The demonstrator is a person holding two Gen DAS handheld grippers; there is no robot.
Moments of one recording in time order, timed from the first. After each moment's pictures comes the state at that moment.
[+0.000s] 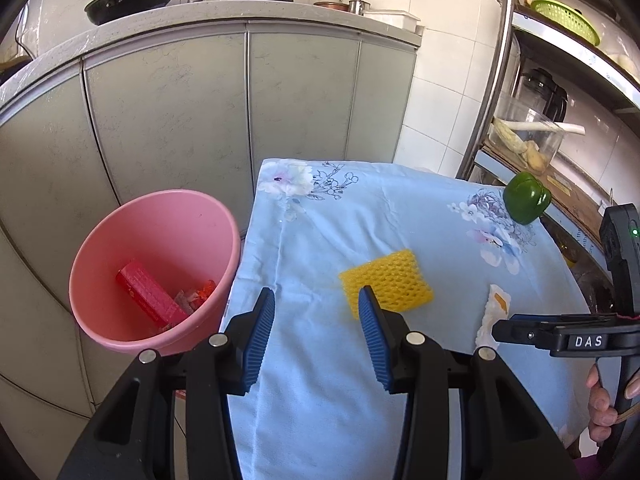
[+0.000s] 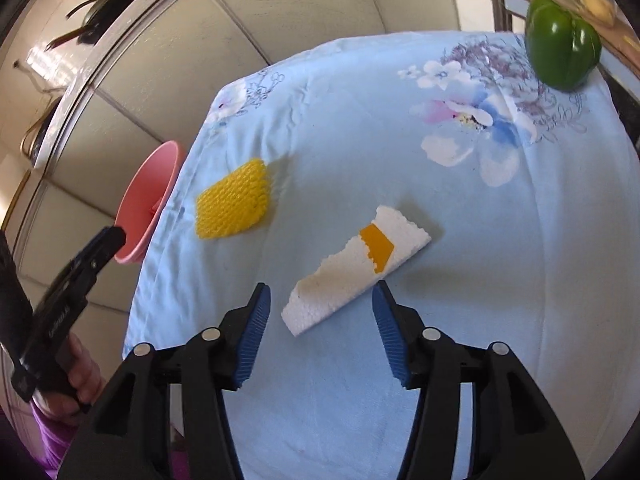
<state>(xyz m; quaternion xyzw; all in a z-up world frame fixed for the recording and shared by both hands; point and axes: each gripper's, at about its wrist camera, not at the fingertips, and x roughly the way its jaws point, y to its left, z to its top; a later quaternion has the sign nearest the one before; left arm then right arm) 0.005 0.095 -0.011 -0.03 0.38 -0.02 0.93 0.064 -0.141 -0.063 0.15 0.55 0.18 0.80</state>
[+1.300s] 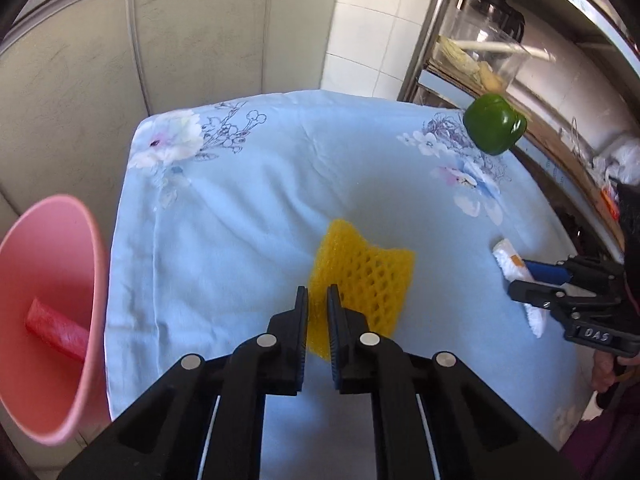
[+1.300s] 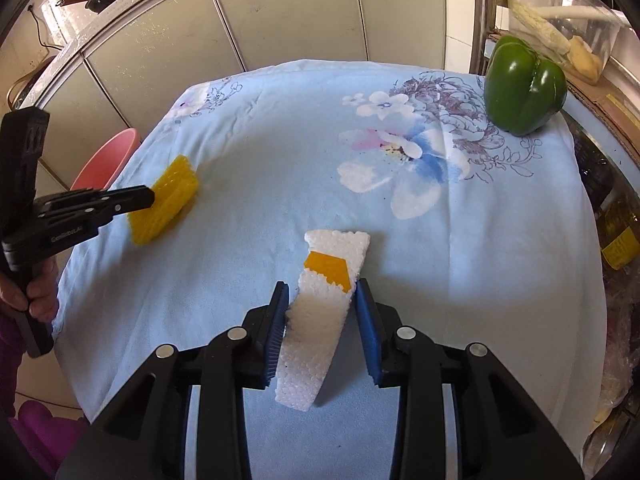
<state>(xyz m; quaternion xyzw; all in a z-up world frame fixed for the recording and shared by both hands) 0.092 0.048 -0.065 0.00 0.48 -0.15 0.87 0.063 -0.184 -0.074 0.03 0.48 0.17 0.86</state>
